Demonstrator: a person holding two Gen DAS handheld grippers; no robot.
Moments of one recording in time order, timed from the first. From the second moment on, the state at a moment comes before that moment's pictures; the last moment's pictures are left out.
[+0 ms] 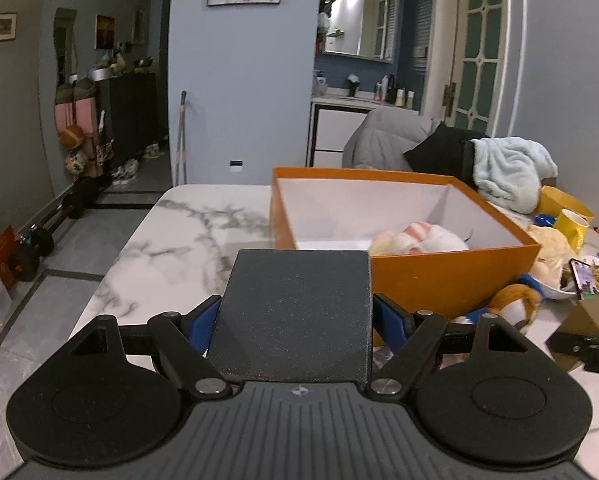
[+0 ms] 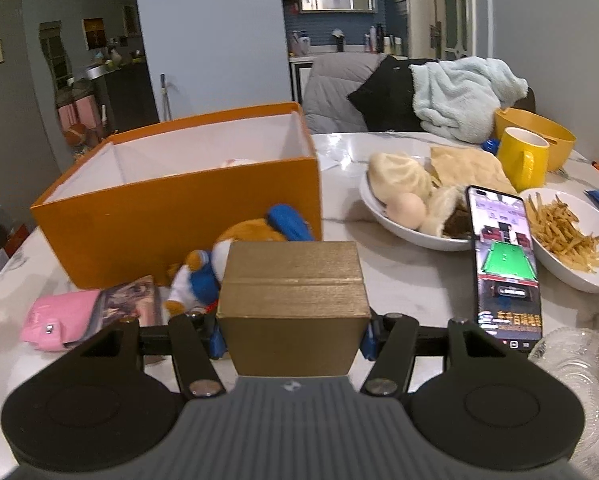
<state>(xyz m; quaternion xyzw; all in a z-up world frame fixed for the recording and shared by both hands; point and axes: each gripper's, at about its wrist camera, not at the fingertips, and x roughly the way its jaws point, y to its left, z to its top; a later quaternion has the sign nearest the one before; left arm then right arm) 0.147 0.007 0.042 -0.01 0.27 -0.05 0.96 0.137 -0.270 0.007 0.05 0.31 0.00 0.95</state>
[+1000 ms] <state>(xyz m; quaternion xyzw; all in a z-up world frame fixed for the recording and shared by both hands) 0.199 -0.057 0.078 0.01 0.23 -0.11 0.97 0.201 -0.212 0.086 -0.01 0.23 0.07 0.97</state>
